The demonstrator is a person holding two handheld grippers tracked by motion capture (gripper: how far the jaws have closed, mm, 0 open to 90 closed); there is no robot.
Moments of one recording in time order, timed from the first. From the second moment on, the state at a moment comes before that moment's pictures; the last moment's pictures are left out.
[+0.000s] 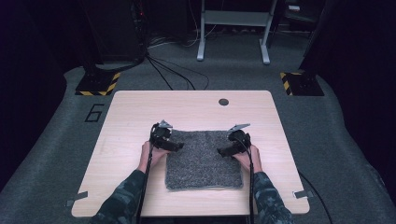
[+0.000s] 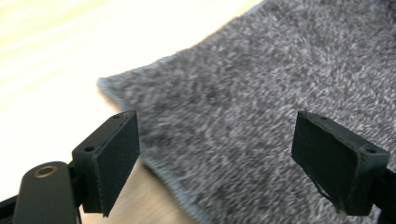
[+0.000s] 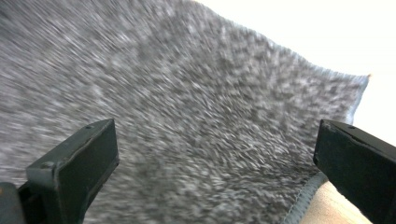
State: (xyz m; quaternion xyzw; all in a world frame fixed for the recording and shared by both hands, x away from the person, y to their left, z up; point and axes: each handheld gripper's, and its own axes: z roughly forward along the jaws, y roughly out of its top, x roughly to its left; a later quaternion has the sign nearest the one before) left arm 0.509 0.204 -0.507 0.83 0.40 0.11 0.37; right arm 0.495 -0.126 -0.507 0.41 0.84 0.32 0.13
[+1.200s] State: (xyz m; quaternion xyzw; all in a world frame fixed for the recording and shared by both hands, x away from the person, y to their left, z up) left arm 0.554 0.215 -0.510 0.81 0.45 0.10 0.36; right arm 0.356 0.036 -0.499 0.28 0.89 0.35 0.07
